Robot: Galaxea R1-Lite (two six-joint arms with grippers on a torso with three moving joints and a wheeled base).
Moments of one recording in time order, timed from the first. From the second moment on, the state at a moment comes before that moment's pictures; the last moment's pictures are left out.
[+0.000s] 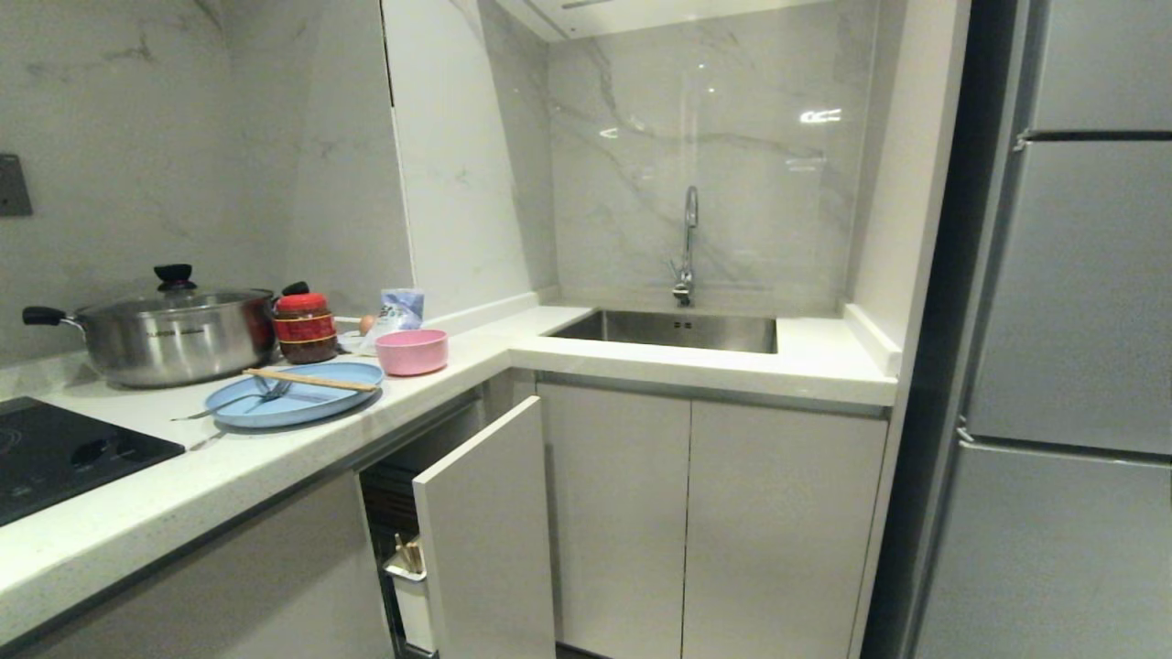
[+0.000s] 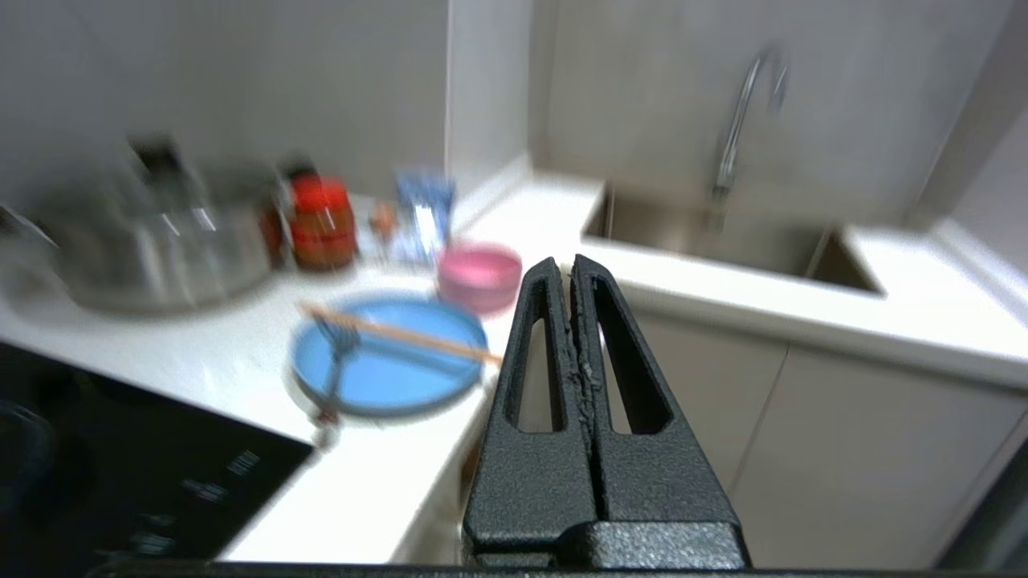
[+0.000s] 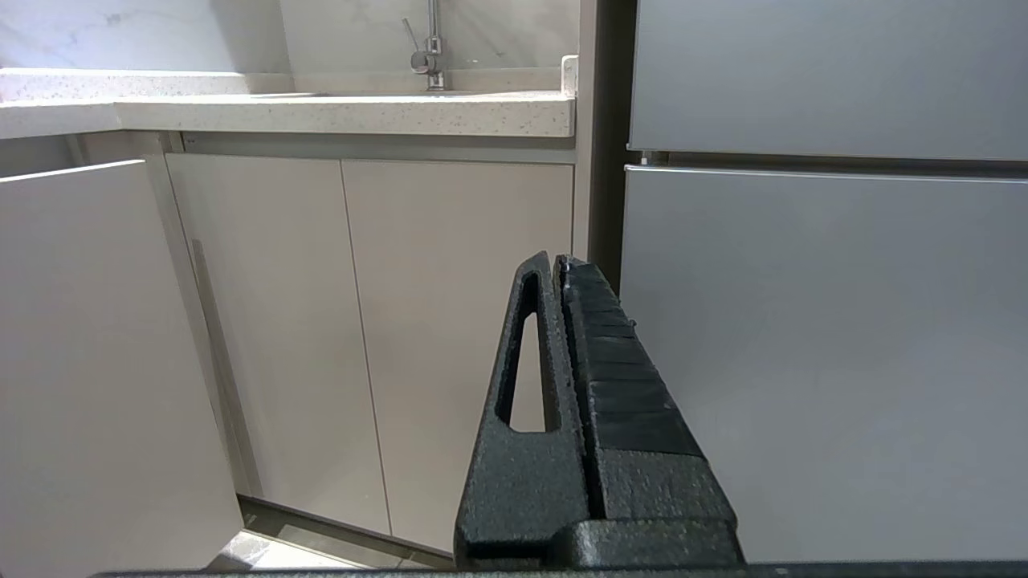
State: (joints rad) left arm -0.08 1.09 -1.39 0.39 0.08 -0.03; right arm 0.00 0.00 0.00 -0.08 0.00 0.01
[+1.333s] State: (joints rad) left arm -0.25 1.96 -1.48 0.18 0.49 -0.42; right arm 0.00 0.00 0.00 -0.08 0.00 0.01
